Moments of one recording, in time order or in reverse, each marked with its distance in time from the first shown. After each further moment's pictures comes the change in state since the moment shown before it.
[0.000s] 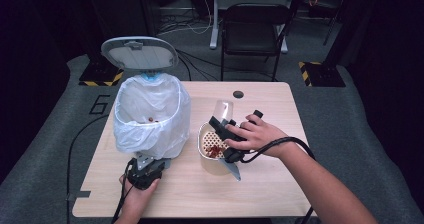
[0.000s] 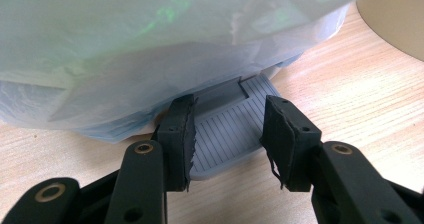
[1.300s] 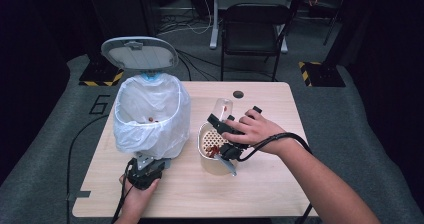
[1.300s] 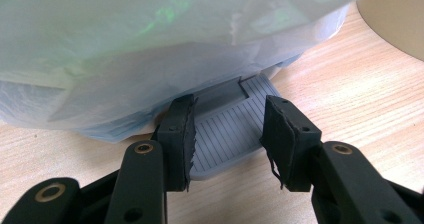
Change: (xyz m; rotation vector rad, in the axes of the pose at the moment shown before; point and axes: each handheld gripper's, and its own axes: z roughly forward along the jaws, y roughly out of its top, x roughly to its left) left arm -0.001 0.000 0.000 0.005 0.010 -0.013; right arm -0.029 -0.011 0.003 -0.053 0.142 0.006
